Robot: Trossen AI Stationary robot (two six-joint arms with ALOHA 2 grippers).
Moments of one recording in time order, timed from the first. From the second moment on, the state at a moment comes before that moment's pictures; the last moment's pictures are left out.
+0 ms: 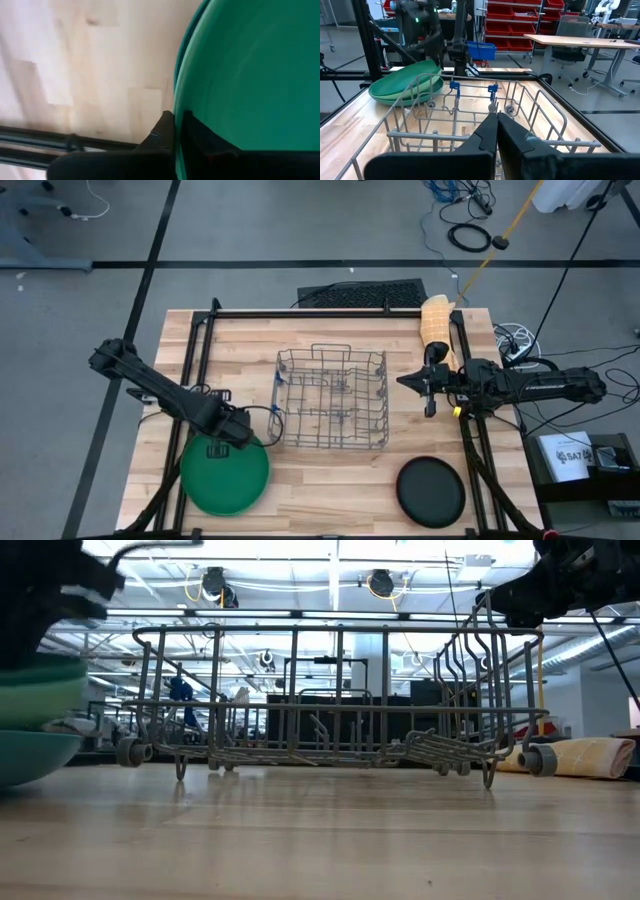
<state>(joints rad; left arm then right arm) -0.48 1.32 0.97 -1.34 -0.07 -0.51 0.00 0.41 0.27 0.08 0.11 -0.03</state>
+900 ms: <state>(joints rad) -0.53 1.27 1.28 -1.58 -0.24 -0.51 0.00 0.41 0.27 0.09 0.11 -0.03</state>
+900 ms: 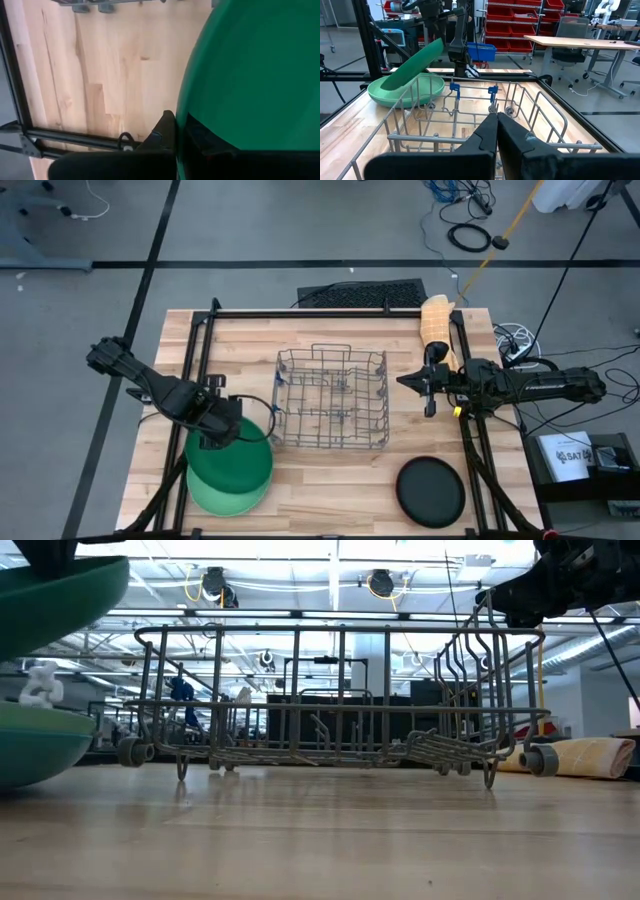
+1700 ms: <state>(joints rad) -0.39 1.23 1.75 -0.95 -0.57 0.53 0.00 0.41 0.27 0.17 0.11 -0.05</state>
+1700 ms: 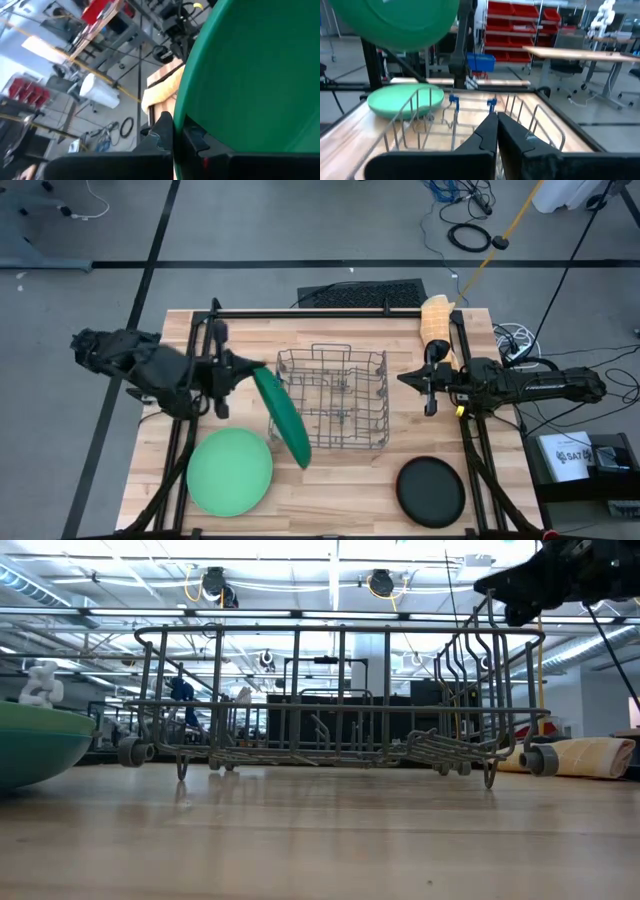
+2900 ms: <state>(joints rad) 0.51 1.19 1.15 -0.45 0.55 0.78 0.02 1.33 1.04 0.10 0.28 -0.09</state>
